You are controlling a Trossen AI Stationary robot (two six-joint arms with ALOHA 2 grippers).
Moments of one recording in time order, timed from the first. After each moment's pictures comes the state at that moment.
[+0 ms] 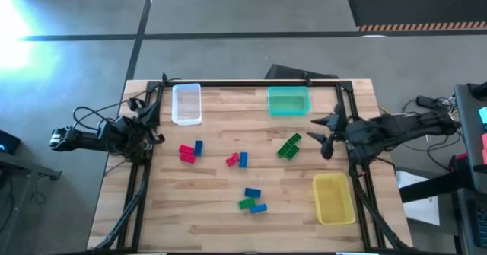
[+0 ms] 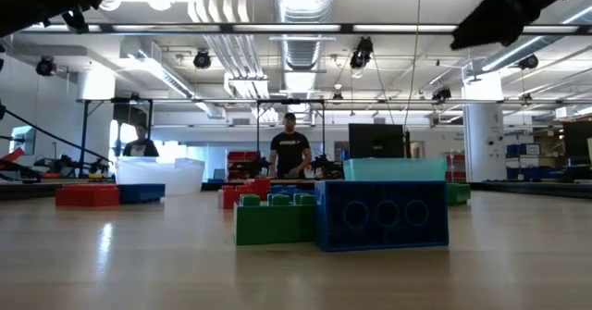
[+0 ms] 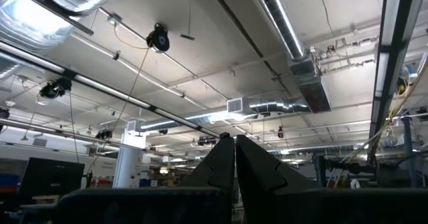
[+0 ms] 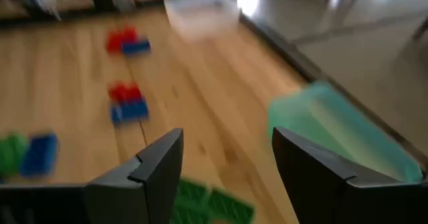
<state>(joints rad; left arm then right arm) -0.07 0.27 0.01 1.10 -0.48 0.46 0.22 0.78 0.68 -0.62 0.53 0.29</state>
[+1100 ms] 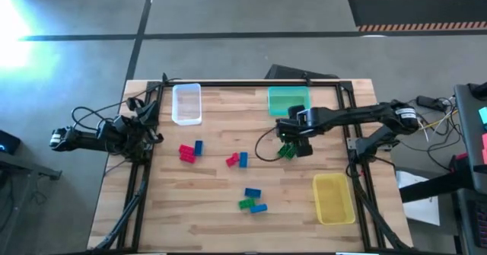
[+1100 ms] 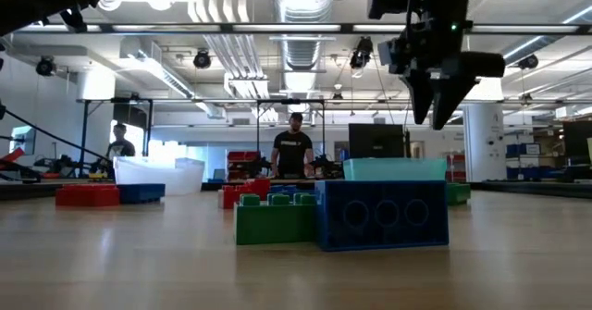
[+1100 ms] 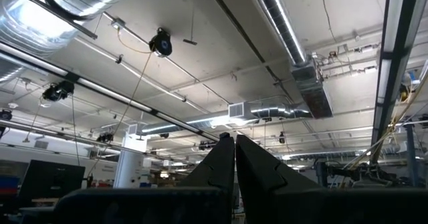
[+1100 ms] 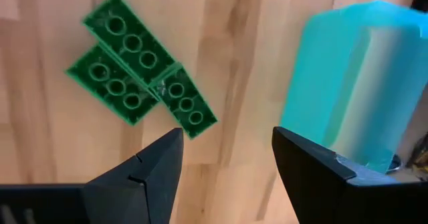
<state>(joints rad) -0.07 0.27 0.01 1.12 -0.48 0.46 -0.06 1.56 1.17 -1.08 0.29 -0.25</state>
